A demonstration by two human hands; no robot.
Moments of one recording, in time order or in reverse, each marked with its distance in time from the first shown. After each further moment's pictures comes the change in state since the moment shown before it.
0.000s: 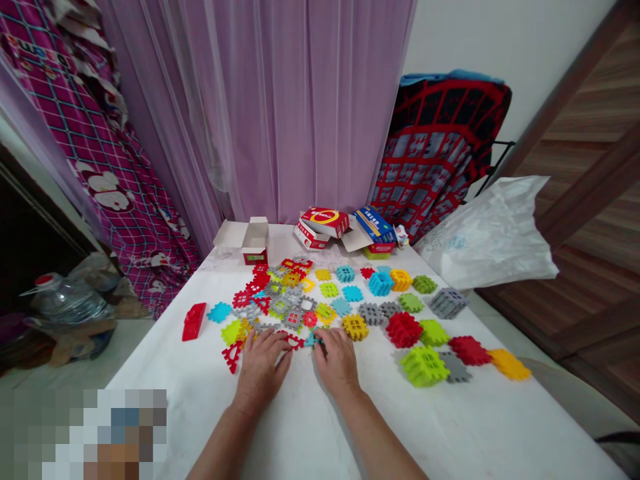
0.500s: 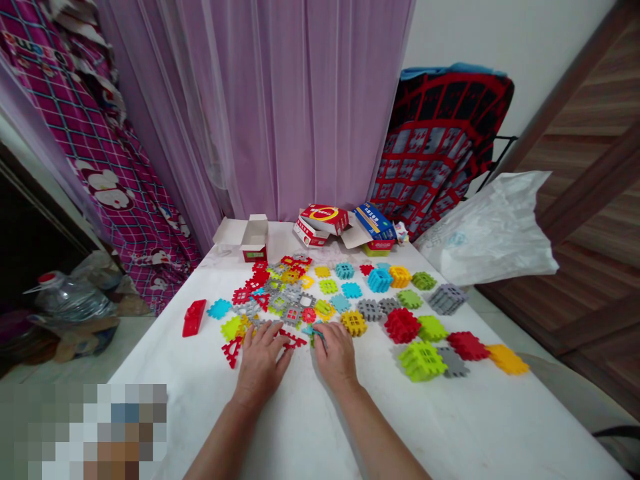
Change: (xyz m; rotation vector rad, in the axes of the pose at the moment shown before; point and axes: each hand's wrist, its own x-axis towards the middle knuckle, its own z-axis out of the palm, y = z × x) left_hand -0.001 0.002 -0.001 0.085 -0.001 0.014; right_hand 0.003 0.001 -0.002 0.073 0.035 -0.006
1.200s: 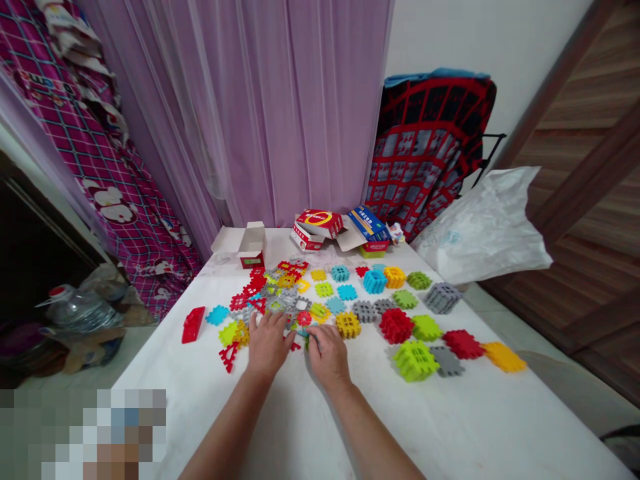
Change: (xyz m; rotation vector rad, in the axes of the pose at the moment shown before) left_hand 0.052 0.021 -0.004 0.135 -0.098 -0.111; right_hand 0.005 -0.003 0.003 0.135 0.028 0.019
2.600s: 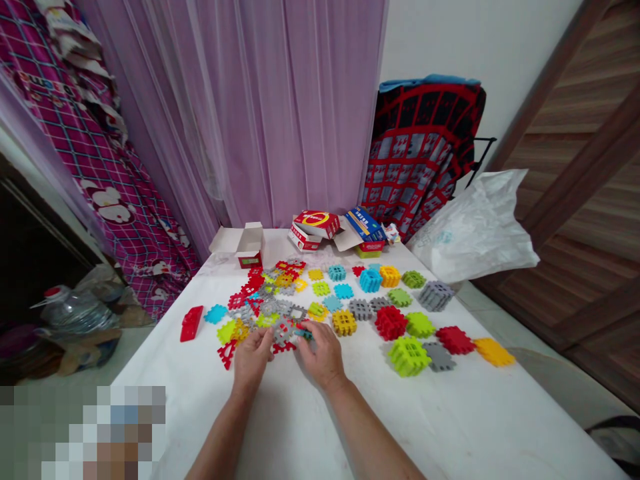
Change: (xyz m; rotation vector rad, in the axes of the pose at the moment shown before) left_hand -0.029 -0.006 -0.010 -0.900 0.032 -0.711; right_hand -0.001 -0.006 -0.001 0.057 0.050 -0.072
